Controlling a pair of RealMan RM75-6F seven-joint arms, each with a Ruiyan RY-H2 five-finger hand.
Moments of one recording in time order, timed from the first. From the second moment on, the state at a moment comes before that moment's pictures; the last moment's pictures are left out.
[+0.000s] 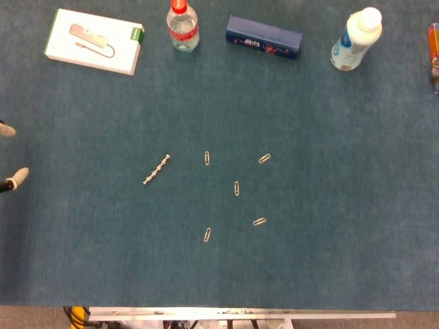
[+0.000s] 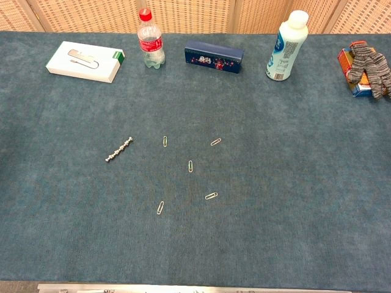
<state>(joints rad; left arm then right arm) -0.14 -1.23 -0.09 -1.49 1.48 1.47 0.01 0.09 -1.17 0.04 -1.48 -1.60 1.53 0.15</state>
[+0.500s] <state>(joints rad) -0.14 -1.26 -0.08 -1.50 1.53 1.51 0.00 0.10 -1.16 0.04 -1.47 -1.61 1.53 0.15</state>
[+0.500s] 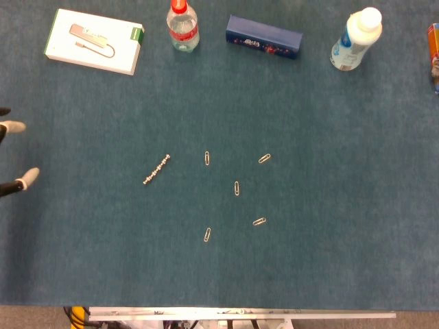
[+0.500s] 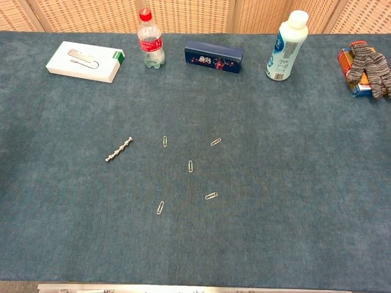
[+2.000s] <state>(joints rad) -0.39 -1.55 -0.06 -1.55 1.46 1.18 0.35 0.10 -1.16 0.05 -1.42 -1.59 1.54 0.25</state>
